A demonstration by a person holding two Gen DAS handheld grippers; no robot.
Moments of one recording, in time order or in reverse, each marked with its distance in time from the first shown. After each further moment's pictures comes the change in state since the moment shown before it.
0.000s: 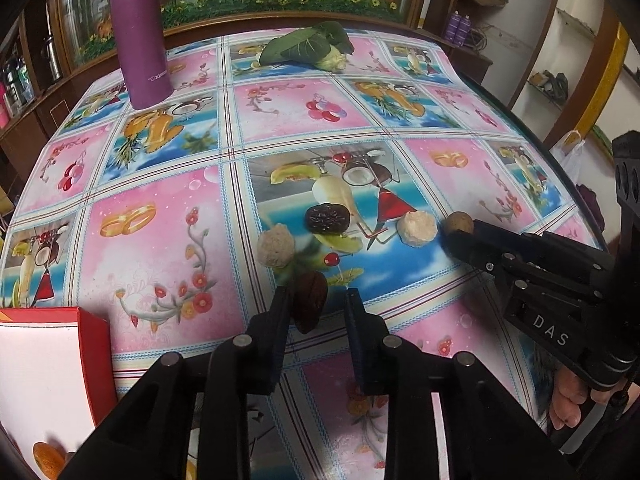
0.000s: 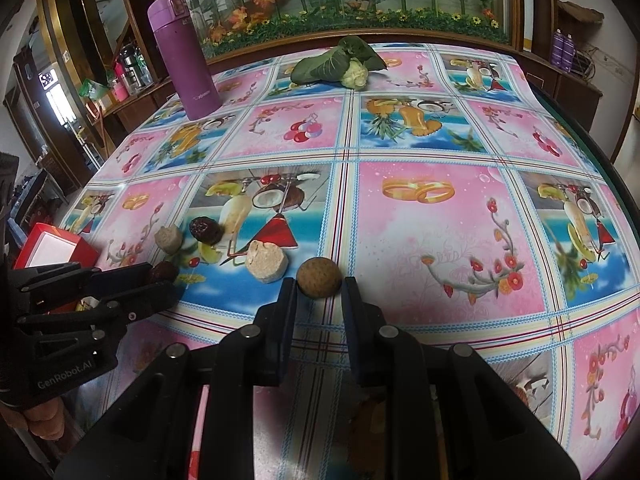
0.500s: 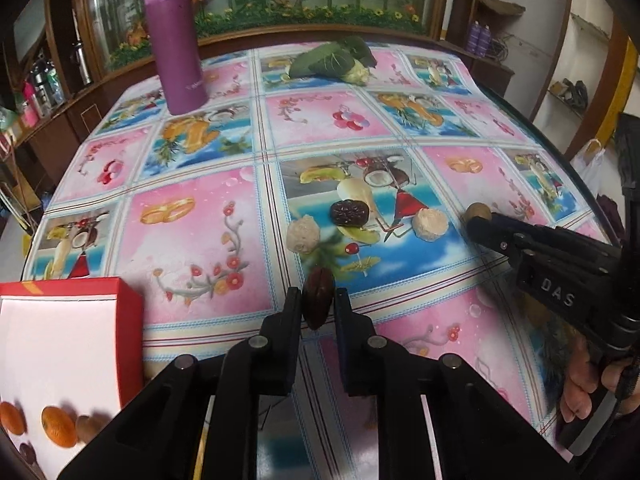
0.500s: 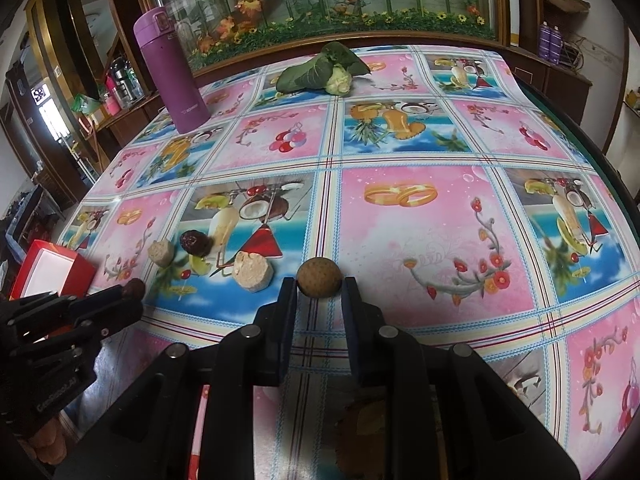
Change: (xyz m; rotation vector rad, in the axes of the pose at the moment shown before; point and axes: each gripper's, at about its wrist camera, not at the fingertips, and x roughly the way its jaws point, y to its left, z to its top) left arm -0.022 -0.003 -0.015 -0.041 -0.061 0.105; right arm -0.004 -0.009 0.002 0.049 -0.024 -0.012
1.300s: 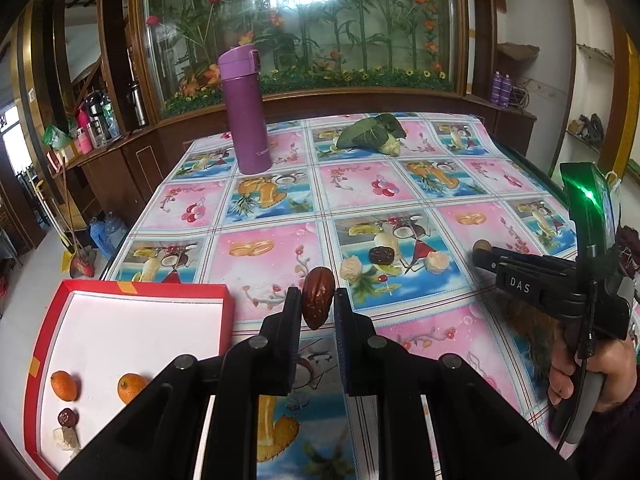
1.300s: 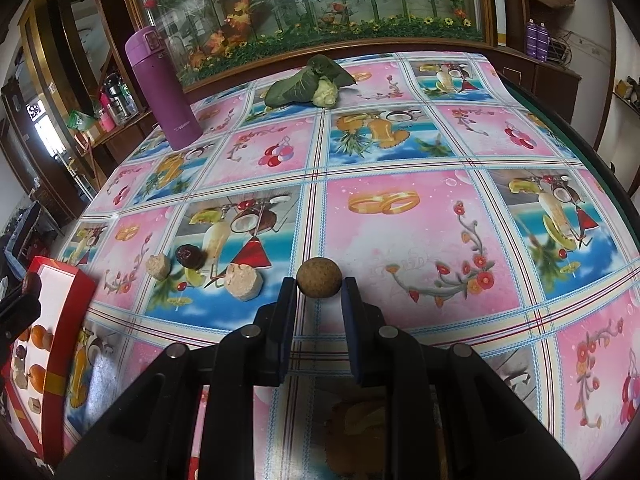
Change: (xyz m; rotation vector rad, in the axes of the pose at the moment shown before) left arm -0.077 0.006 -0.018 -0.039 -0.215 0.153; right arm -0.008 -0.008 0.000 0.041 -0.039 -0.010
